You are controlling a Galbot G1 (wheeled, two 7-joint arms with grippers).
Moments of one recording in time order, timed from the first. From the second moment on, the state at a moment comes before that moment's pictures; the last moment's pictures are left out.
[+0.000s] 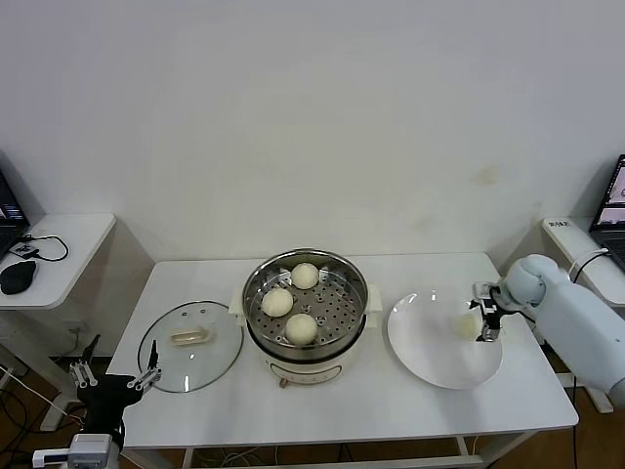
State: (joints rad) left arm 1.77 -1.28 -0.74 -2.32 0.06 0.24 -0.16; right arm -0.23 0.80 -0.37 0.96 -0.44 -0.12 -1.09
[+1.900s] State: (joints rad) left arm 1.74 -1.28 -0.73 -2.33 0.06 0.24 -0.16; right arm 0.51 0.77 -1.05 1.52 0.27 -0.48 -1.02
